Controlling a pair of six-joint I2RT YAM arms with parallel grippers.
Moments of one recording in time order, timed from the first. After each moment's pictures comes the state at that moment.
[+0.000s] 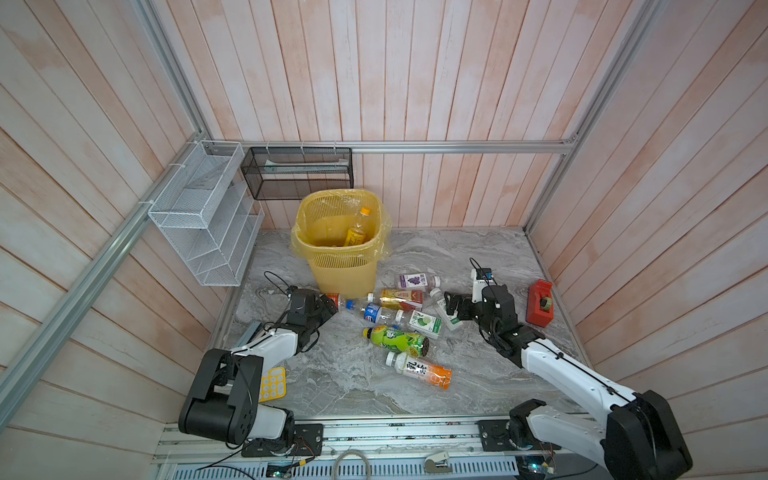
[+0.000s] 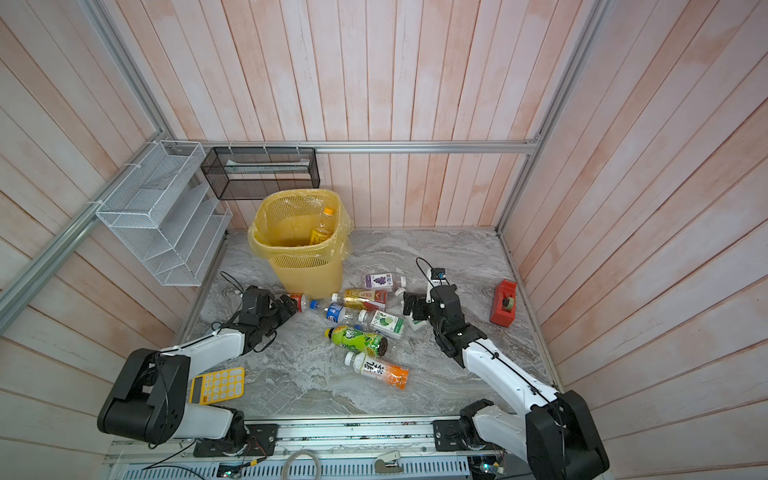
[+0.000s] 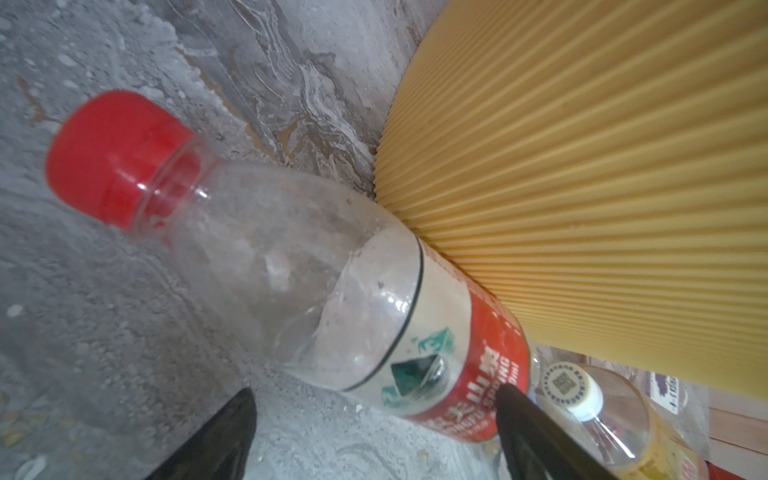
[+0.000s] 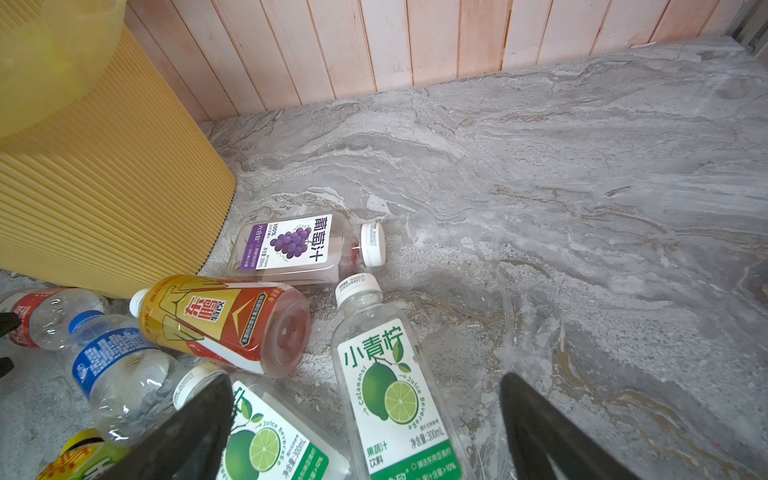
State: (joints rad) left arm -0.19 1.42 0.56 0.11 0.02 -0.84; right arm 0.43 1.12 0.57 0.05 0.11 0.34
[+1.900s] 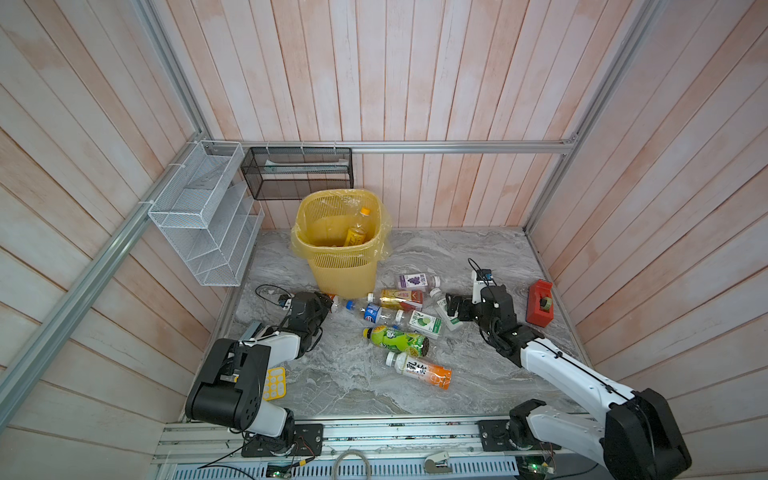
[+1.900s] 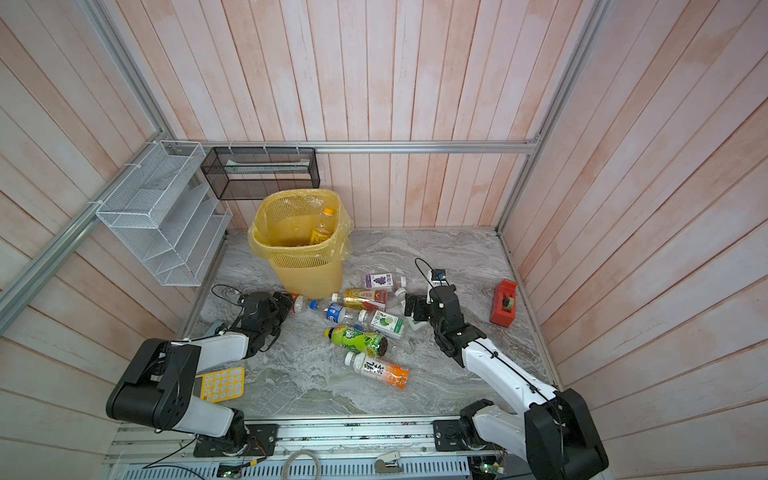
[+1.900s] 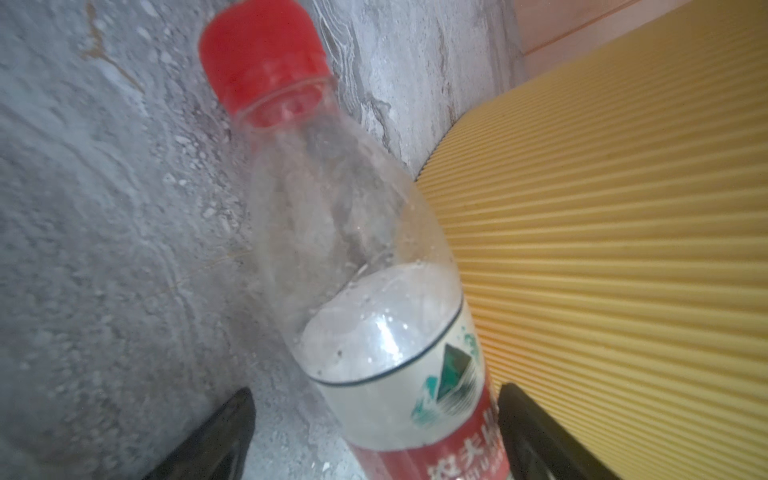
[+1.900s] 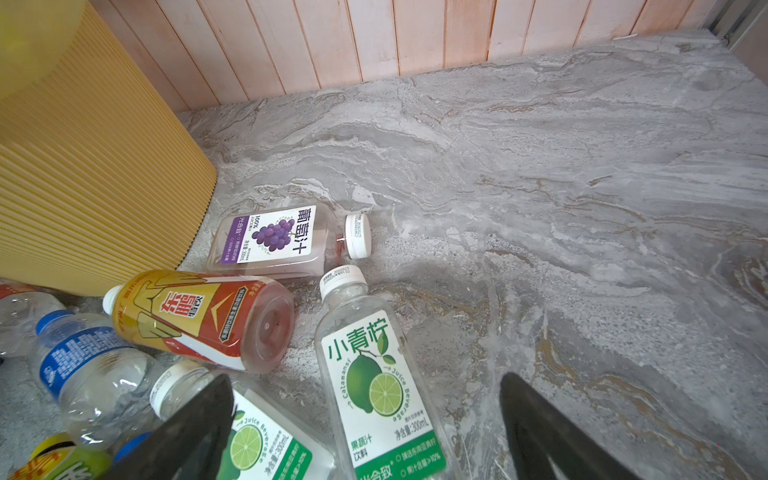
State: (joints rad) left arm -0.19 1.49 0.49 0.34 -0.06 -1.17; right arm 0.43 1.13 0.57 0.03 0.14 0.34
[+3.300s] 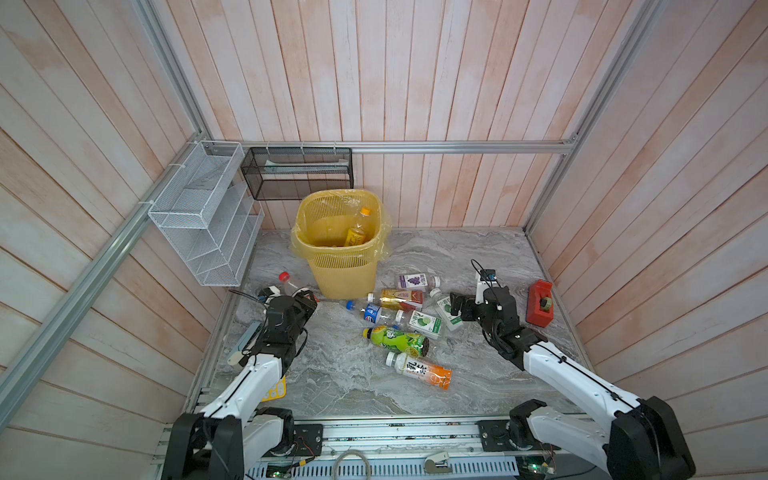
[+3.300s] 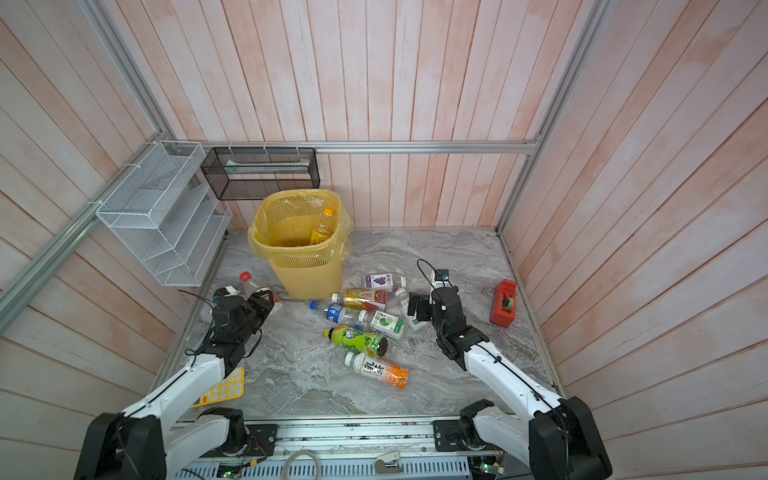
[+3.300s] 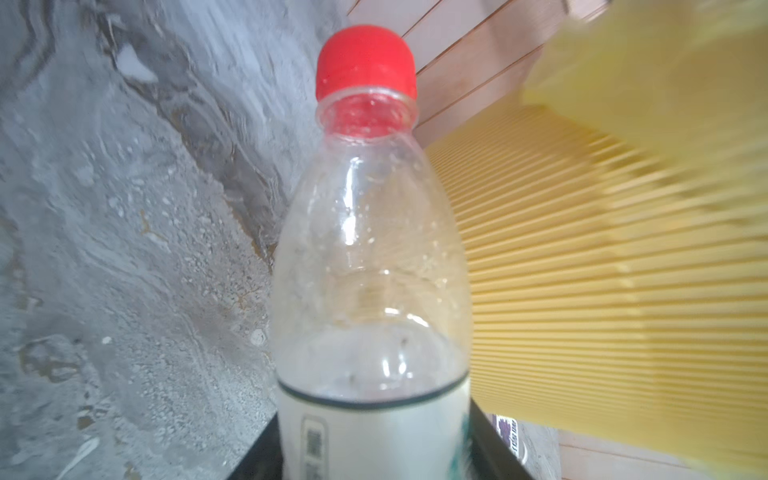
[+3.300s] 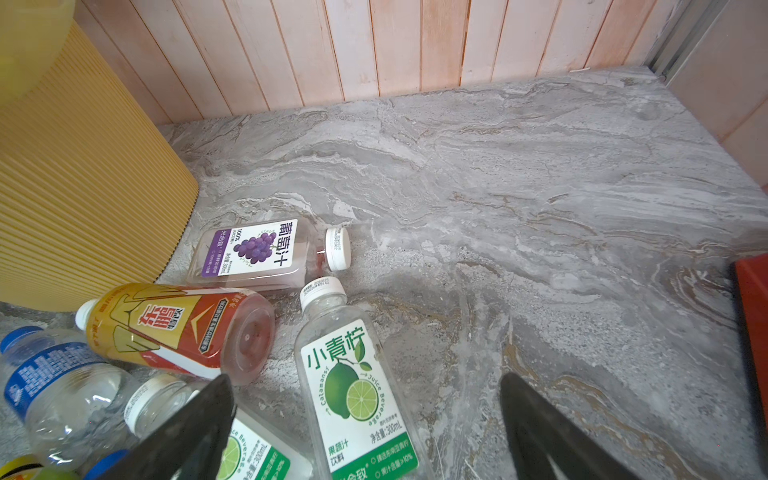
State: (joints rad) left arm -0.10 1.03 0.43 0.18 -0.03 -0.97; right arm 0.42 1.08 0.55 0.03 0.21 0.31
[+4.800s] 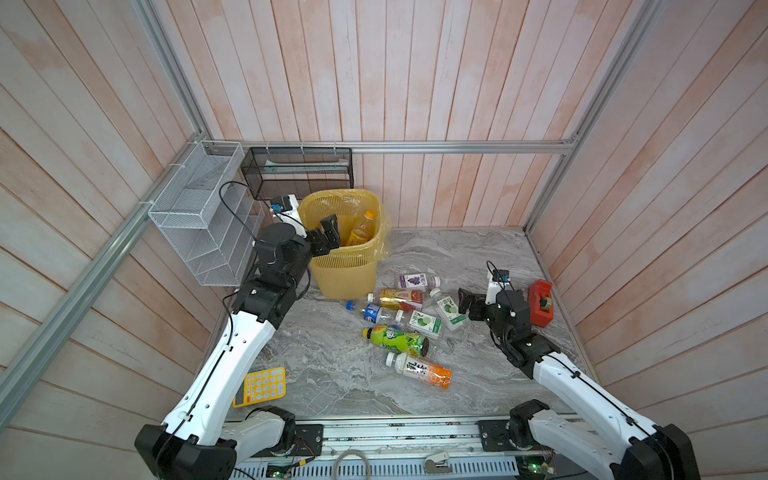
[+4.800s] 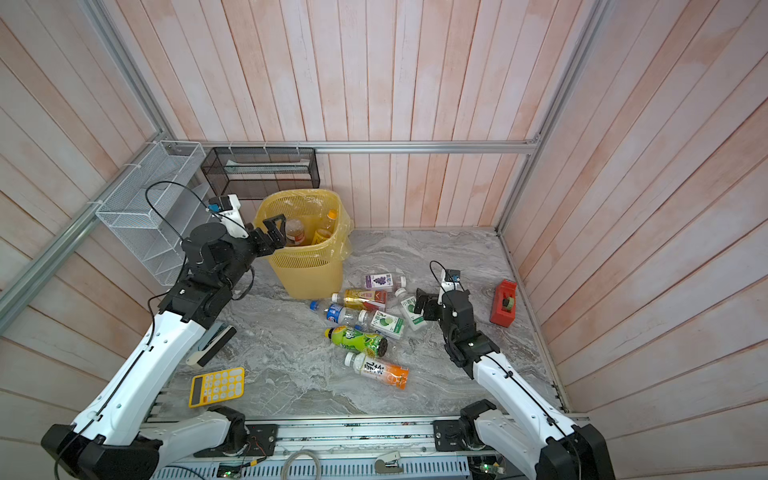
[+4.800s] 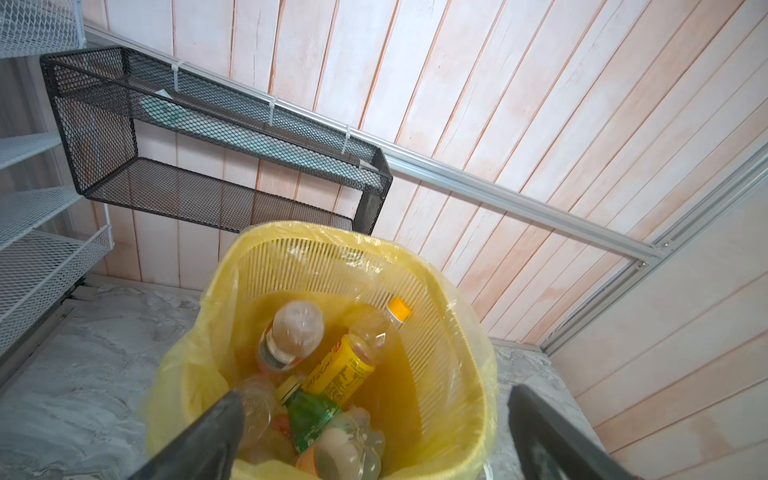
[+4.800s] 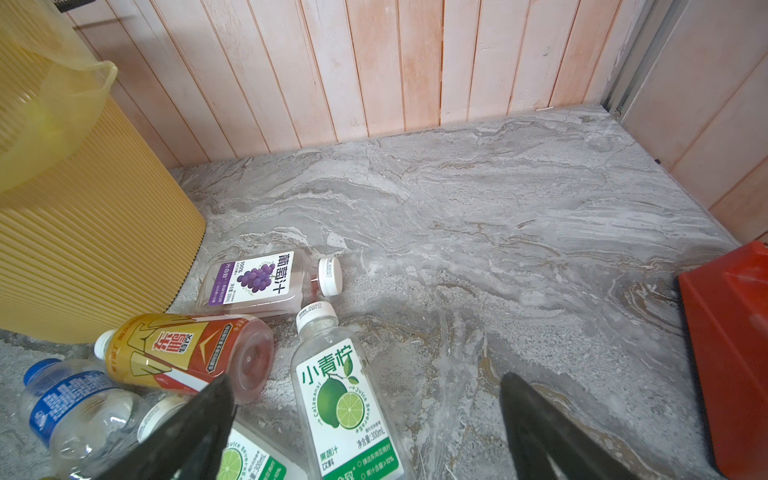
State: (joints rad) left arm -0.34 1.17 1.27 -0.25 -0.15 -0.36; right arm 0.39 0.96 0.53 0.02 0.20 0.31
